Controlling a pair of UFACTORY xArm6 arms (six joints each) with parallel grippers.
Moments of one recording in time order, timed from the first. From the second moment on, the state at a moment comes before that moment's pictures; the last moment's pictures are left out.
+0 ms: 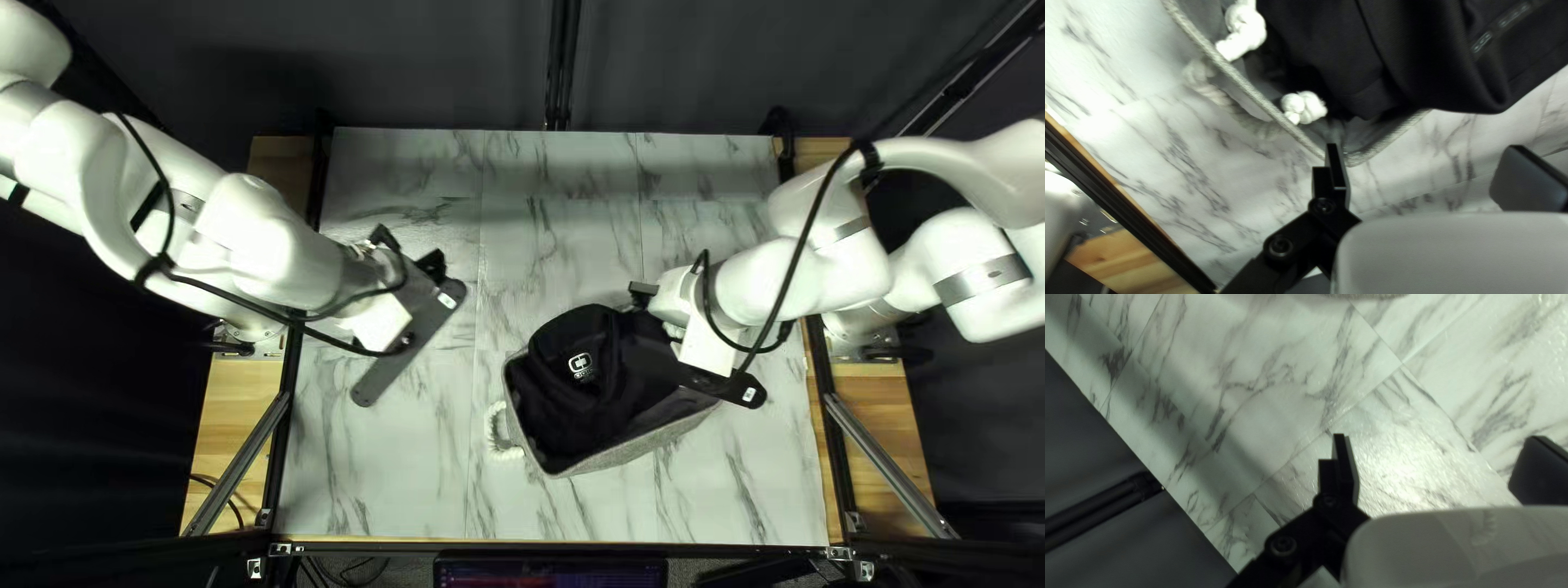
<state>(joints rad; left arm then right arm) -0.32 -1.00 -0.33 0.27 0.99 0.35 0.29 -0.21 -0.84 -0.29 1.01 -1.03</state>
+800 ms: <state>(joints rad) 0.05 -1.06 -0.35 0.05 1.13 0.70 0.27 0.12 -1.16 -0.26 1.03 -1.32</state>
